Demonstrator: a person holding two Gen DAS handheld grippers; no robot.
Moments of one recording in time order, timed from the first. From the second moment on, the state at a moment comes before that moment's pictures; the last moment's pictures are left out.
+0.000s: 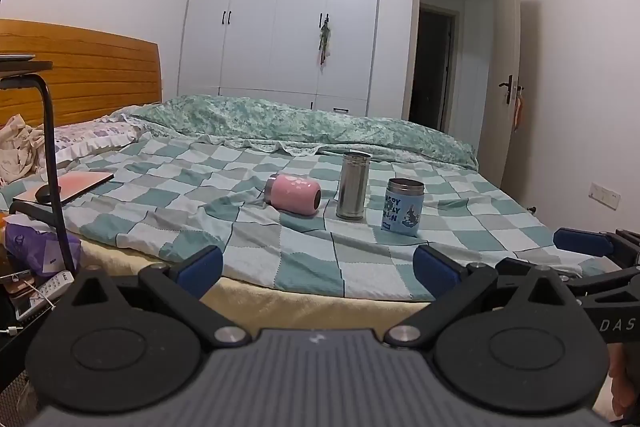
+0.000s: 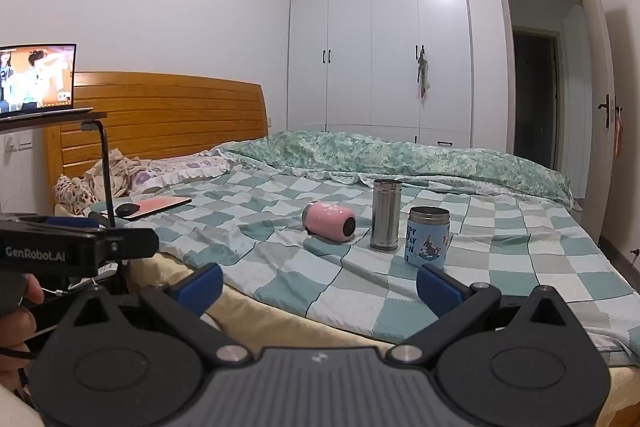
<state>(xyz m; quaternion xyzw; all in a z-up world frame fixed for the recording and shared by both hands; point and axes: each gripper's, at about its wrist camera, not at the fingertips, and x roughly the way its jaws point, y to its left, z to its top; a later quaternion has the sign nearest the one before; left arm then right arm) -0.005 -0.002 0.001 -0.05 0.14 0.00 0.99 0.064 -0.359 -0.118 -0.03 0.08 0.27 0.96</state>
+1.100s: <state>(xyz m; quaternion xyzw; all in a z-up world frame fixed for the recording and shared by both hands) 0.001 0.000 0.001 -0.05 0.14 0.01 0.99 0.064 -0.359 -0.118 -0.02 0.08 0.27 0.96</state>
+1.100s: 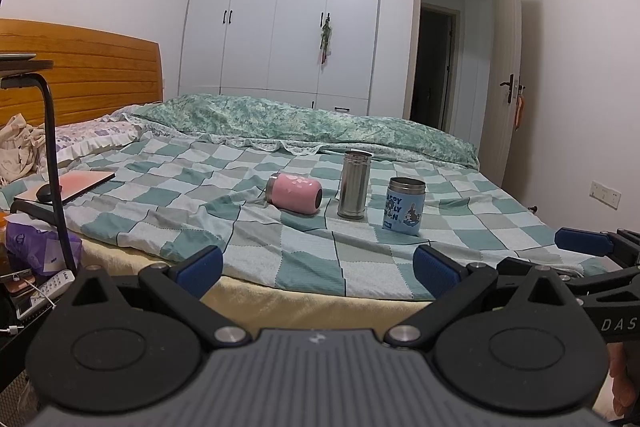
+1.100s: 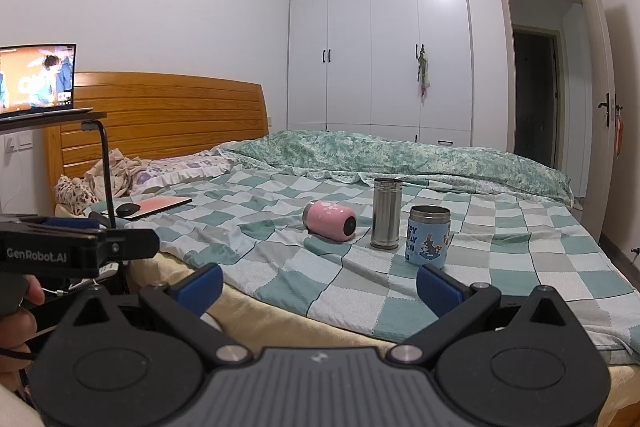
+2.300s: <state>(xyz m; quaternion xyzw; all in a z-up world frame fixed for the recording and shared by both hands) 0.003 0.001 0.001 -0.05 0.15 0.01 0.99 0.064 -0.359 -0.119 -0.02 0.08 0.27 0.96</state>
